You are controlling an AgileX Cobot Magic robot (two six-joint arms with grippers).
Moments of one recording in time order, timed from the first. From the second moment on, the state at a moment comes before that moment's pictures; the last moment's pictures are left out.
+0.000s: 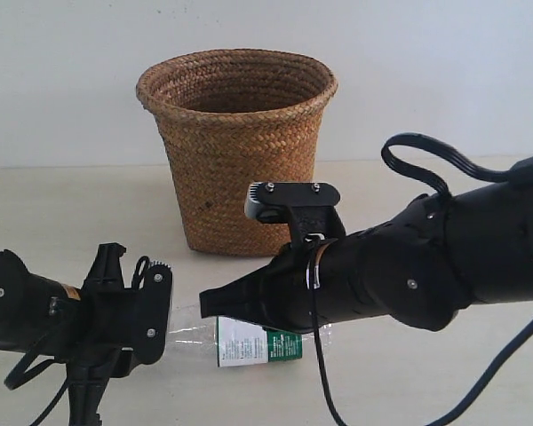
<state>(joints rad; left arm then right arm) -0.50 1.70 -0.64 -0.46 0.02 1.61 0.82 1.69 -0.88 0.02 0.08 0.46</state>
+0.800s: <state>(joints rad) -0.50 1.70 -0.64 -0.46 0.02 1.61 0.84 1.80 -0.89 0.02 -0.02 0.47</state>
